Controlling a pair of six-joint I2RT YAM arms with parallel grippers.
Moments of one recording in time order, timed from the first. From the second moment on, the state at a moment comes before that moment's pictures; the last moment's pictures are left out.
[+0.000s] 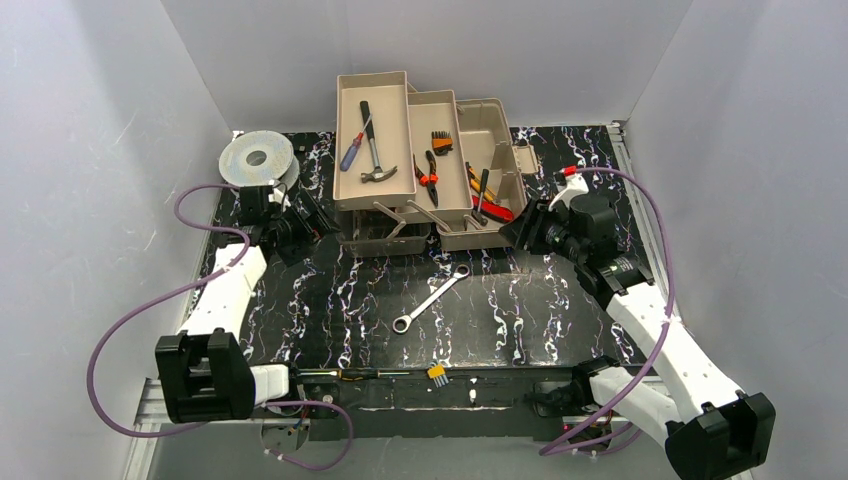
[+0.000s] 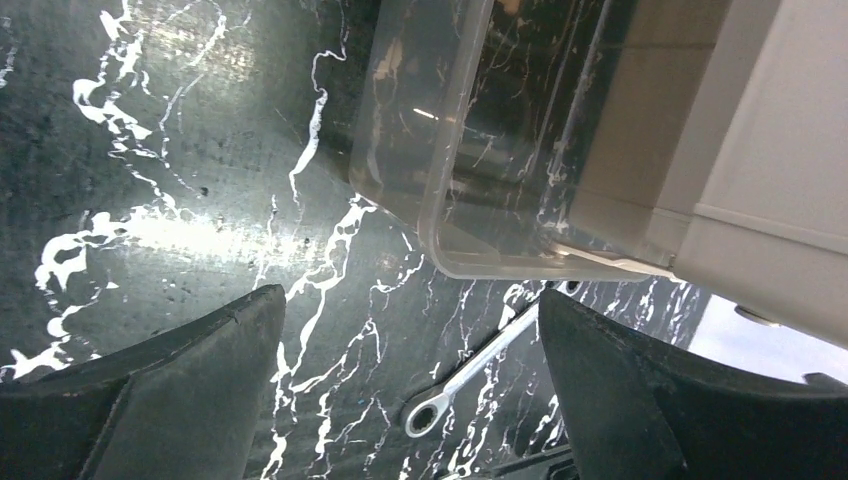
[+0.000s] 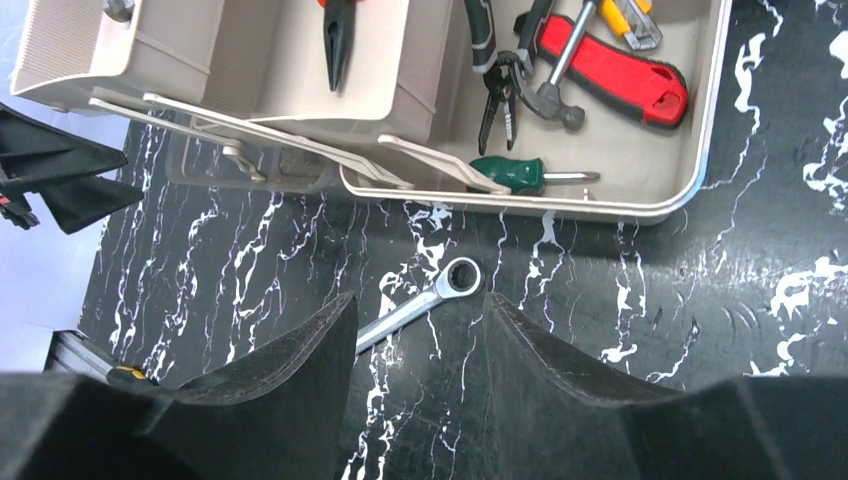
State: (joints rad) left arm 0.04 1.24 0.92 -0.56 0.33 -0.58; right arm 0.37 0.94 0.81 -0.30 -0.20 0.49
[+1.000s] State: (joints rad) left arm 0.04 1.39 0.79 -0.21 0.45 -0.77; right arm 0.37 0.94 0.79 -0.36 -0.22 0.51
